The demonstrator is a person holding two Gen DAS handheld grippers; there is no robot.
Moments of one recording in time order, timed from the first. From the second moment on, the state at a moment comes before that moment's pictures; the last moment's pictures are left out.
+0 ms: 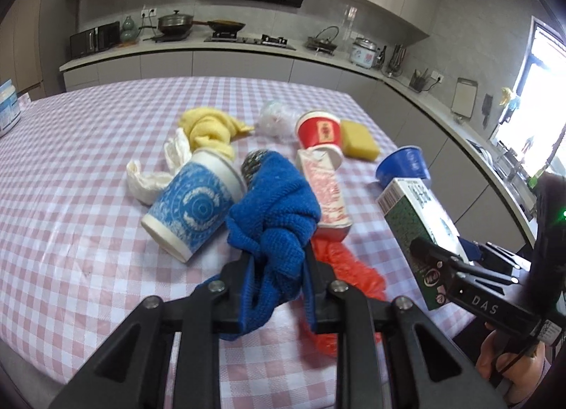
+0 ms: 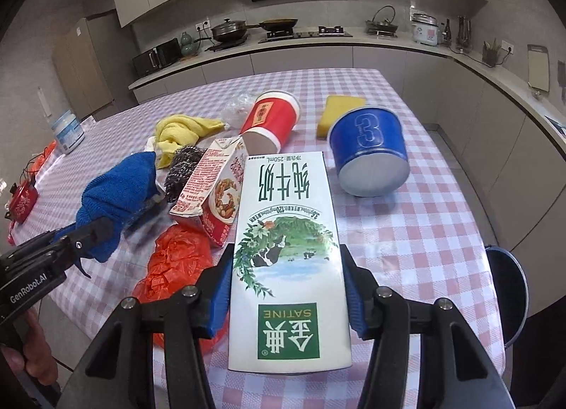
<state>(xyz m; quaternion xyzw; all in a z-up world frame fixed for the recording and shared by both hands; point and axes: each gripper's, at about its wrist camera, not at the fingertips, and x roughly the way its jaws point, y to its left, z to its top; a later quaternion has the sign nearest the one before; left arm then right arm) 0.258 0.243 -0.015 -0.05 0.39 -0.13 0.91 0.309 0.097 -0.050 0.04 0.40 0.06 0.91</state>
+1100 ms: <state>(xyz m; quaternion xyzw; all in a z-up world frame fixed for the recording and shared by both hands) 0.257 -0.086 -0.026 0.00 0.43 -0.32 0.84 0.208 -0.264 -0.068 0.13 0.41 -0.10 0.90</state>
